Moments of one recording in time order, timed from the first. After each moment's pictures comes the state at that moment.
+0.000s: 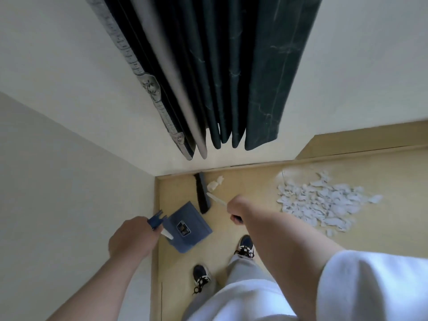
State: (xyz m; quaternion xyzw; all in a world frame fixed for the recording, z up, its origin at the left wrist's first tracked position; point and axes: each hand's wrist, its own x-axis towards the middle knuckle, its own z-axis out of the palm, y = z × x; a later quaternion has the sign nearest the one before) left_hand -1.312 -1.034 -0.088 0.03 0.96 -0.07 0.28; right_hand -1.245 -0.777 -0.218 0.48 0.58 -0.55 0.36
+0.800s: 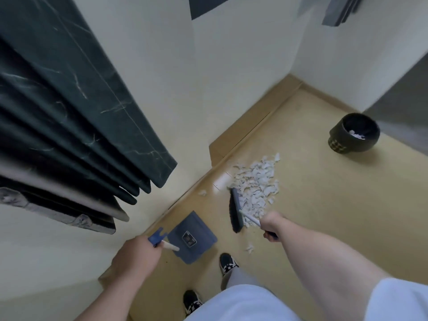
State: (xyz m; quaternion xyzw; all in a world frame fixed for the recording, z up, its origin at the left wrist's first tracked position) left_hand -1.298 -0.879 -0.079 0.35 0.90 -0.07 0.24; right_hand -0.996 -0.700 -0.191 0.75 0.42 -0.49 0.17
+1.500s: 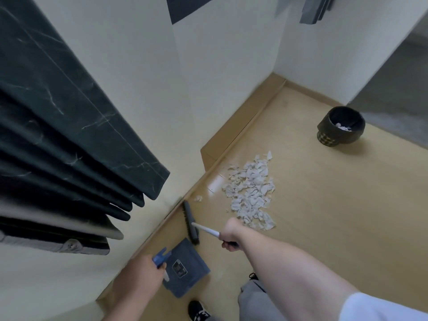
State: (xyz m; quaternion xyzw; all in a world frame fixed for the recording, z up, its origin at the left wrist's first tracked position) left_hand -1.308 -0.876 -0.104 0.41 0.87 -0.12 0.26; right_hand -1.103 -0.729 -0.194 0.67 0.39 -0.61 0.17
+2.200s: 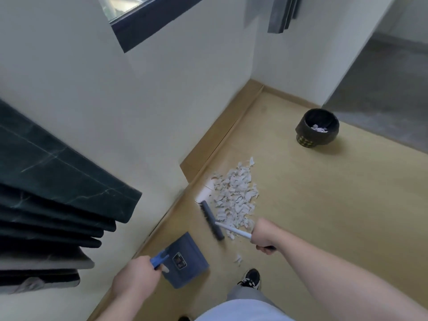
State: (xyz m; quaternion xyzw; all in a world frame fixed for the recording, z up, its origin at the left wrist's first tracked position) left_hand -1.246 -0.814 -0.105 0.44 0.85 -0.12 0.24; right_hand -0.931 -0.678 -0.146 0.68 0.49 -0.50 0.23
